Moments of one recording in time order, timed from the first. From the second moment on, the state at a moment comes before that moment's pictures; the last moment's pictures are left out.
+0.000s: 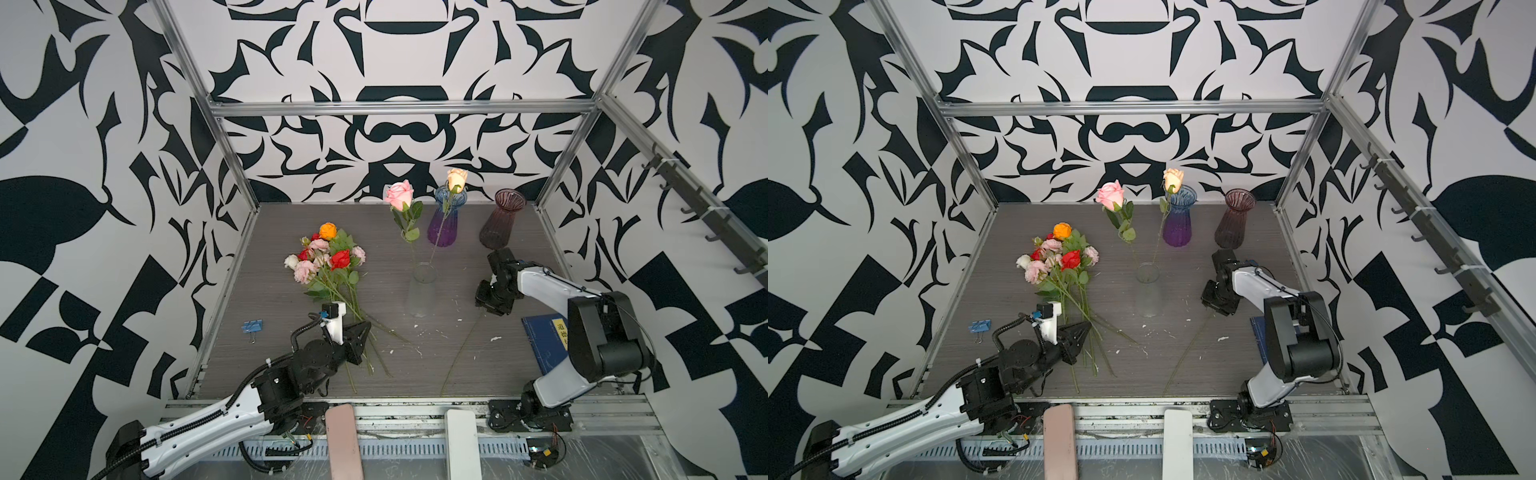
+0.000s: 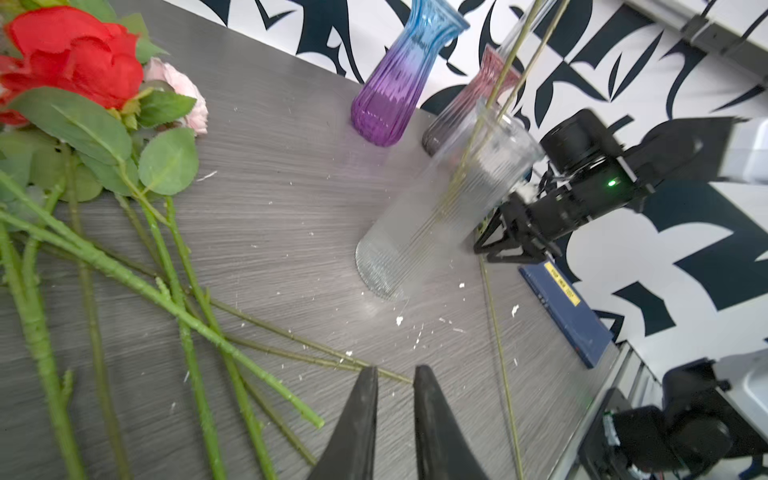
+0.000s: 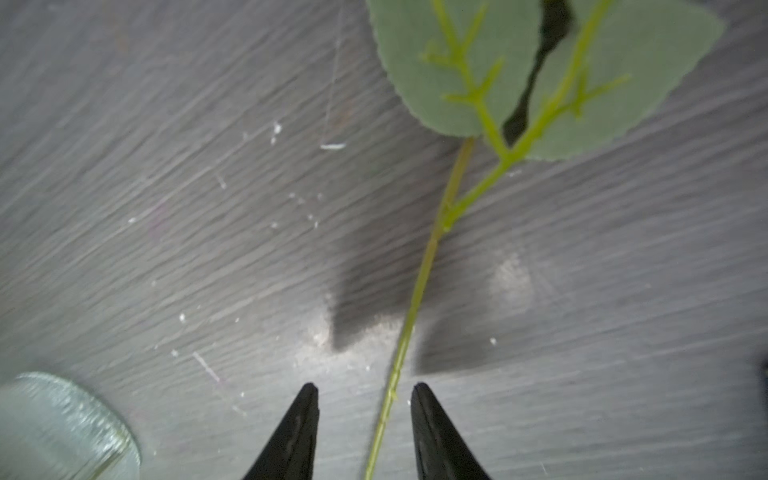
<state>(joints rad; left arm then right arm) -1.09 0.46 0.17 0.03 -0.35 -0.69 0.15 1.62 0.92 -0.70 -0.10 0.62</state>
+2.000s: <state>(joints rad) -1.04 0.61 0.17 0.06 -0.42 -0.77 0.74 1.12 1.51 -0.33 0.17 0.23</state>
